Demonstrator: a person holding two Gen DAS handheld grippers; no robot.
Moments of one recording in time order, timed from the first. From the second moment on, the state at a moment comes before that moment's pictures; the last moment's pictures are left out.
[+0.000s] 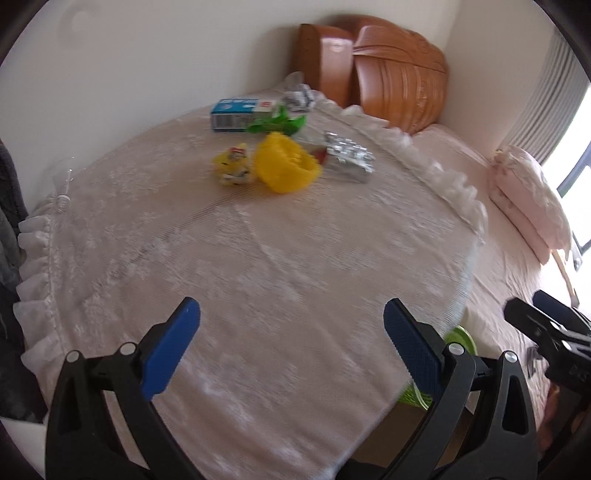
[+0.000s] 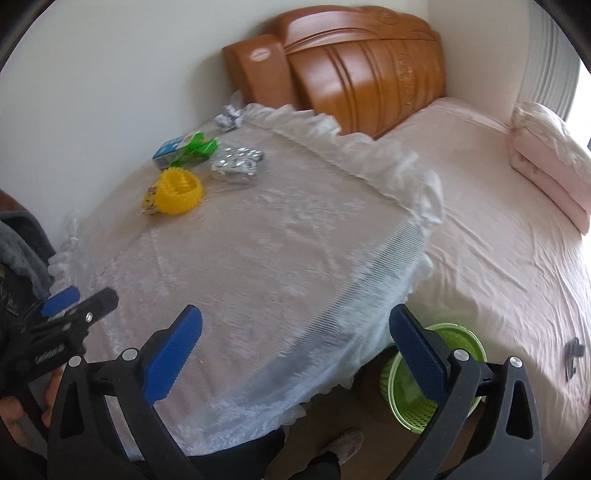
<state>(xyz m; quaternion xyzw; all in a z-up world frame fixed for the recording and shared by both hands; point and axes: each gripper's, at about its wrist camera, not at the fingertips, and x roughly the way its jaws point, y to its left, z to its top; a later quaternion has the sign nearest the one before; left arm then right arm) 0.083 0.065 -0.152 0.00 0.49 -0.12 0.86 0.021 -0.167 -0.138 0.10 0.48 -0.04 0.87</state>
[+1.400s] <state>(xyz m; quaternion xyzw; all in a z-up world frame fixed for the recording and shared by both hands) 0.249 0.104 -0.189 -0.05 0.50 -0.08 0.86 0.171 -0.101 -0.158 0.10 0.49 0.06 0.86</state>
